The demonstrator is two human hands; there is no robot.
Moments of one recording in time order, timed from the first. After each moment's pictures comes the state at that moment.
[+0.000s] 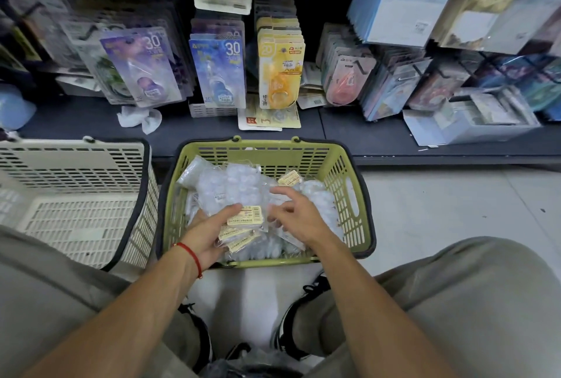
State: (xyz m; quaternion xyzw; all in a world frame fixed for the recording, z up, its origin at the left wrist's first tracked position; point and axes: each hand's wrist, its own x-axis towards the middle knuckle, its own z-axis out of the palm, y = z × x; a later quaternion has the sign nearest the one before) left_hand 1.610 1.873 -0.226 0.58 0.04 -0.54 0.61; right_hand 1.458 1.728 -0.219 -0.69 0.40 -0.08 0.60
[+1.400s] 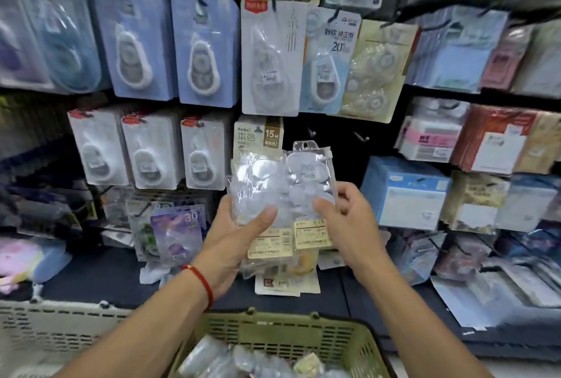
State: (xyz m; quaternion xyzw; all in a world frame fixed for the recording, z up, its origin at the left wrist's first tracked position) left_hand 1.690 1.751 0.023 0.54 -0.27 -0.31 0.74; right_hand 1.551 1.610 0.039 -0.72 0.24 -0.39 0.52
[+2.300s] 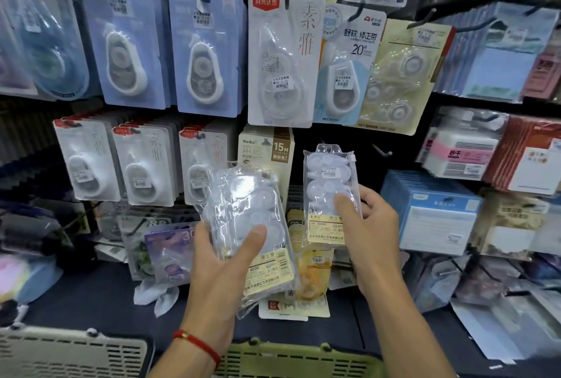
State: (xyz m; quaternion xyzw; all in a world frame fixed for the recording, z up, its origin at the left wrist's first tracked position) left_hand 1.696 1.747 0.008 0.48 -0.20 -0.21 0.83; right_hand 1.590 1.585 0.041 -0.64 0.27 -0.50 0.51
